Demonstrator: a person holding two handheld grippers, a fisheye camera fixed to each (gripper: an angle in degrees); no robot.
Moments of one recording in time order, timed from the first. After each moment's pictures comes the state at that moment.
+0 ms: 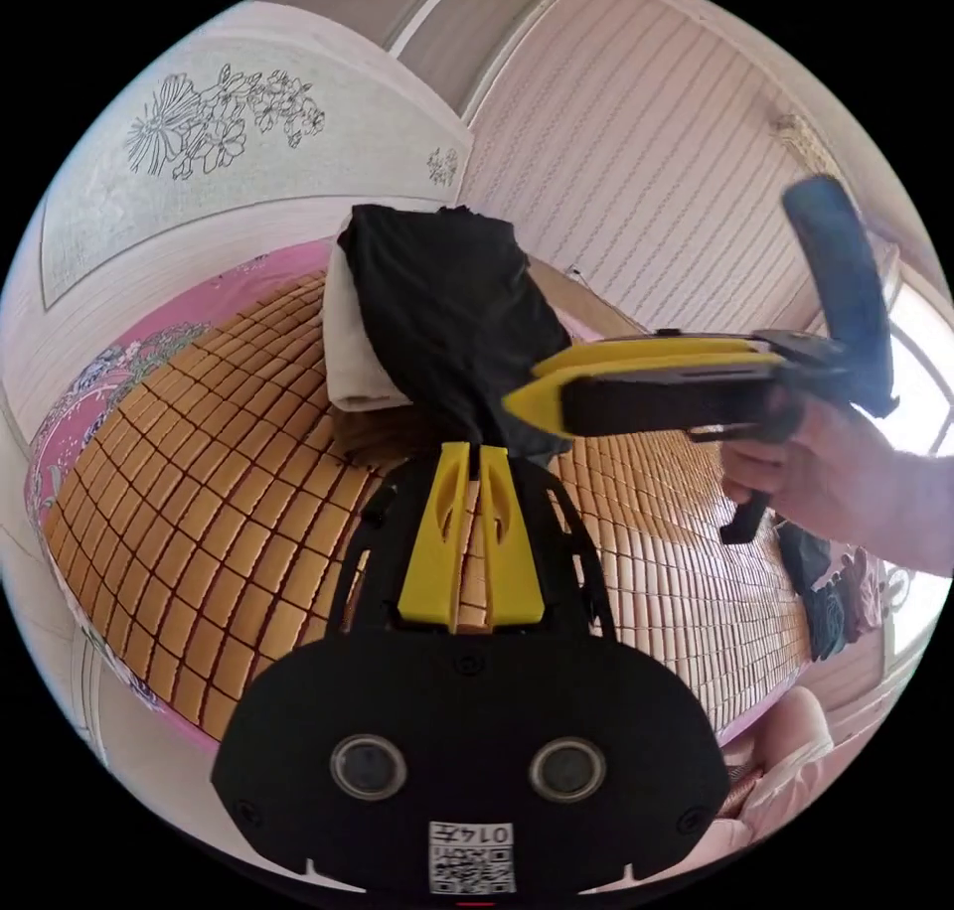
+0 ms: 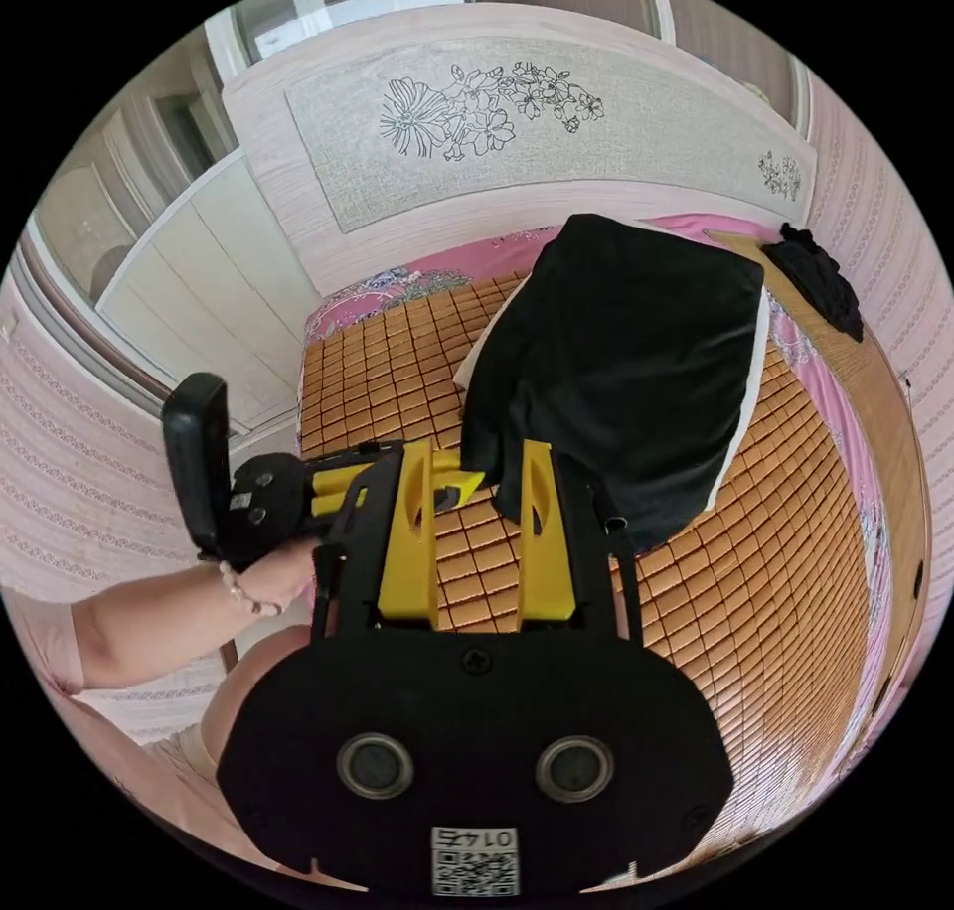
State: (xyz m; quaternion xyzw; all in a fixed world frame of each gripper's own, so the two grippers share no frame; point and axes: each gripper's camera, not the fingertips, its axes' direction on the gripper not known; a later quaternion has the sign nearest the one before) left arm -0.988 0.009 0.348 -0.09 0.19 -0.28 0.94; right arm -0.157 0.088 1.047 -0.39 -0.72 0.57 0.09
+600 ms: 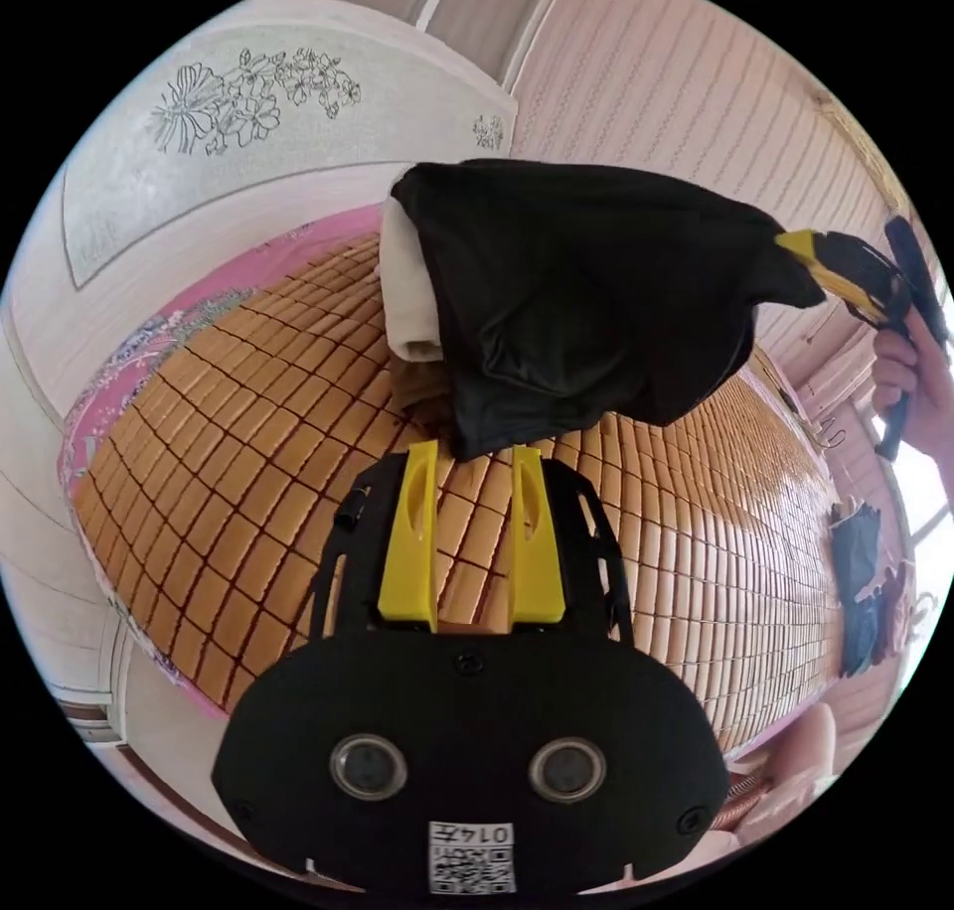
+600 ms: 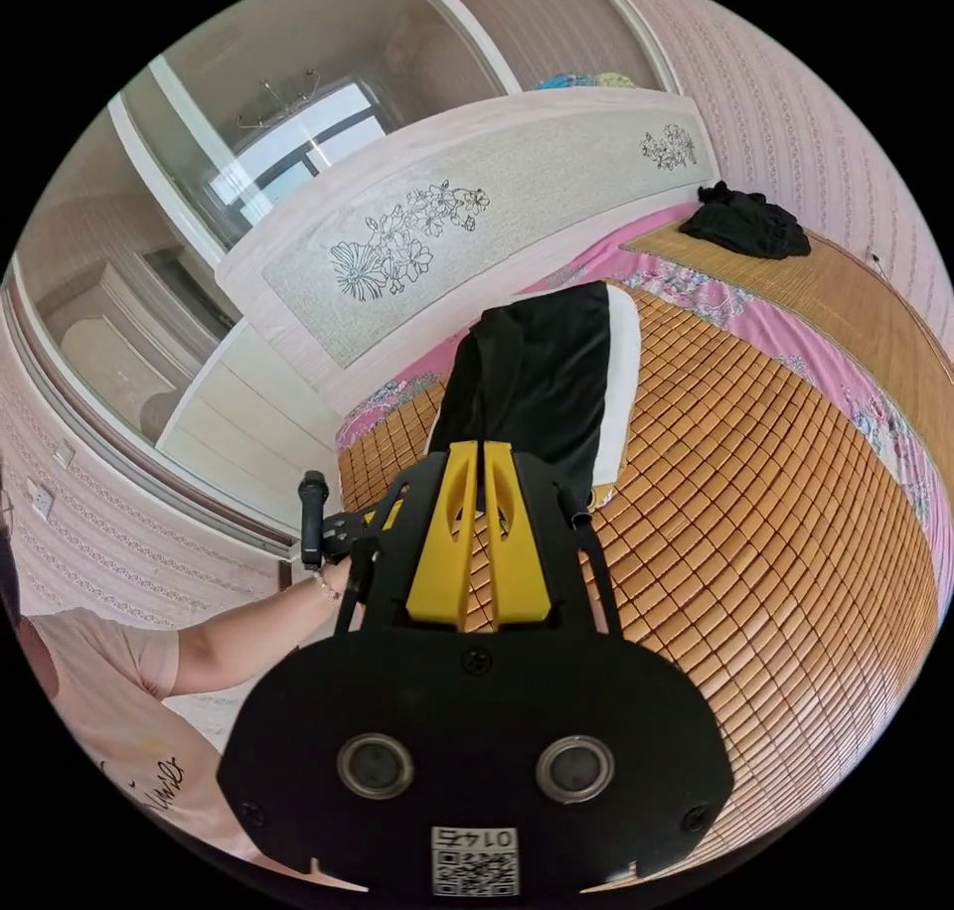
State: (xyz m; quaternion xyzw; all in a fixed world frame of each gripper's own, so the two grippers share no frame) left arm -1.000 -0.016 0.331 -0.19 0.13 -0.28 0.93; right arm -0.116 0.275 0.950 -0.42 -0.58 0.70 0.01
